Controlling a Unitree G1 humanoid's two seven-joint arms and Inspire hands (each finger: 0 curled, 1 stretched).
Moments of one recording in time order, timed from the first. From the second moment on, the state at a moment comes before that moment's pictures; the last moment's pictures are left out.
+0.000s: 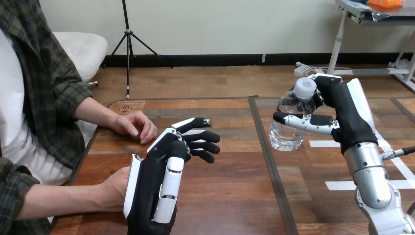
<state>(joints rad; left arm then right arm) 0.19 -0.05 -0.22 0.31 -0.03 -0.98 -0.07 -0.38 -0.36 -0.01 0.64 -0.24 -0.51 -0.12</state>
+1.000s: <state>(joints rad) 0.19 -0.05 -0.21 0.31 -0.03 -0.98 -0.06 -0.32 -0.36 -0.01 0.53 -0.24 -0.54 -0.06</state>
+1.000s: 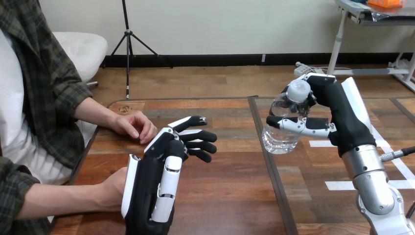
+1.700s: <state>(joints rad) 0.20 0.05 -0.13 0.16 0.08 -0.82 -0.09 -0.31 -0.35 0.00 0.46 -0.24 -0.54 -0.03</state>
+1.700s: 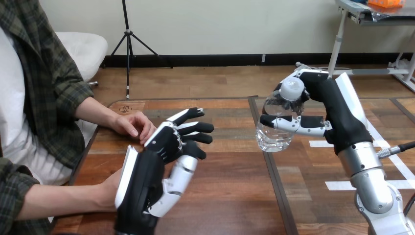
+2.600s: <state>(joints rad) 0.32 0.27 0.10 -0.20 0.72 -0.44 -0.03 -0.28 -0.34 0.03 0.46 -0.25 -0.54 0.00</state>
